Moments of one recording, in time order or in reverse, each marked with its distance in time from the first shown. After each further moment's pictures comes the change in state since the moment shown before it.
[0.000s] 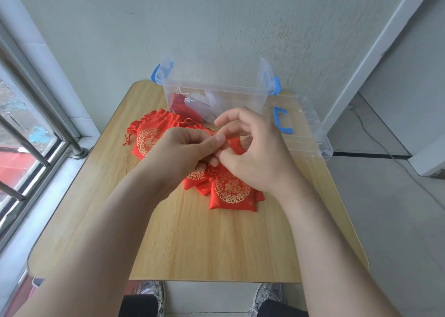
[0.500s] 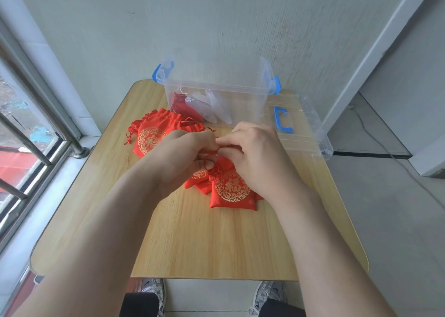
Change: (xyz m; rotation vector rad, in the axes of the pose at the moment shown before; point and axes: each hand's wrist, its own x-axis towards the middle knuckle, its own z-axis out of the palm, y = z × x) left_hand 0.002 0.007 0.004 -0.212 0.041 -0.204; right_hand -0.001 0.013 0.007 -0.340 0.023 -0.190
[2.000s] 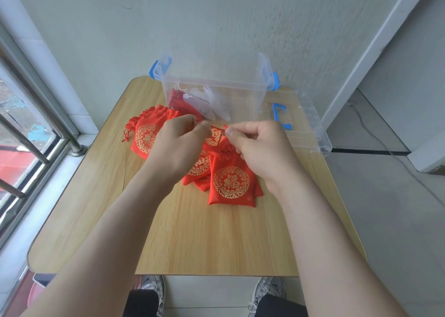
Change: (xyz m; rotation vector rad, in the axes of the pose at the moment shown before) left_hand -0.003 -0.002 0.007 0.455 0.320 0.291; right_hand 0.002 -0.003 -0.005 0.585 0.006 0.640
